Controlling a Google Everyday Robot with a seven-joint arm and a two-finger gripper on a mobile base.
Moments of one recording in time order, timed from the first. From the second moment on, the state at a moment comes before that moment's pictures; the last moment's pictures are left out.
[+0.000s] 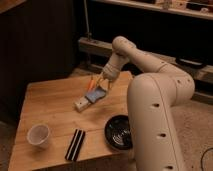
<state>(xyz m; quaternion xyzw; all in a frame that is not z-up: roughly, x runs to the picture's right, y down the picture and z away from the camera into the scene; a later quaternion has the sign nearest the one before) -0.017 0.000 0.801 -0.30 -0.48 -0.38 0.73</state>
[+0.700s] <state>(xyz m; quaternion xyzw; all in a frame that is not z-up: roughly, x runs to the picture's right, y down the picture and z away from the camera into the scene) -0.076 0.021 0.714 -0.22 -0.56 -0.31 0.74</state>
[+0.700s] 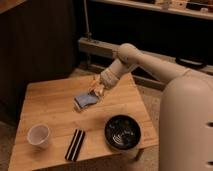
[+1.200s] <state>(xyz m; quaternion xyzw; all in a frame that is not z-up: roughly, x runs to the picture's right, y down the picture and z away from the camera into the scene) -0.138 0.034 0.696 -0.22 -0.63 -0.34 0.67</state>
